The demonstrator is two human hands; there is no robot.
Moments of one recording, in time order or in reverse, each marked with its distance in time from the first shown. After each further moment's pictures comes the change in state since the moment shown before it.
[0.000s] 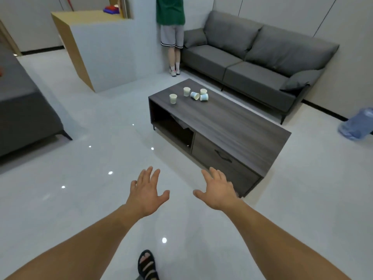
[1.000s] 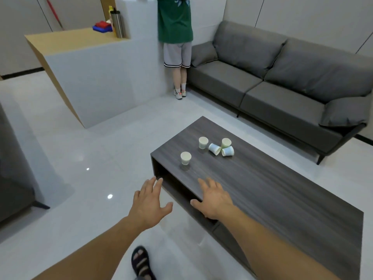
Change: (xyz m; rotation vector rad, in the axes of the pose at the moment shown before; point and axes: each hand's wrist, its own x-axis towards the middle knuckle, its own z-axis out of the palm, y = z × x) left_hand 0.607 -0.082 -0.158 0.002 -0.004 0.033; right_hand 0.606 -0.092 -0.210 0.025 -0.069 -0.002
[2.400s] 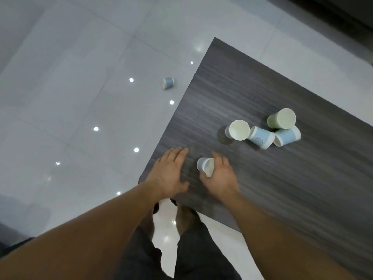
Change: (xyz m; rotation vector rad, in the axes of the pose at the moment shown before) left_hand 0.576 -0.104 0.135 0.042 -0.638 0.377; right_hand 0.527 0.011 0.078 0.494 -0.112 0.543
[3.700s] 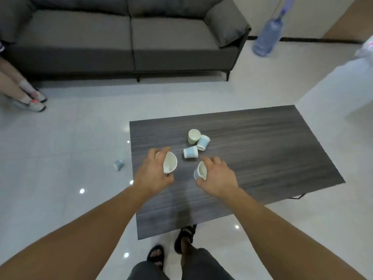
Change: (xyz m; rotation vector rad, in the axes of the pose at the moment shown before) left_hand -0.069 0.123 -0.171 0.061 0.192 0.511; right_hand -0.199 -0.028 -0.141 0.009 0.427 0.252
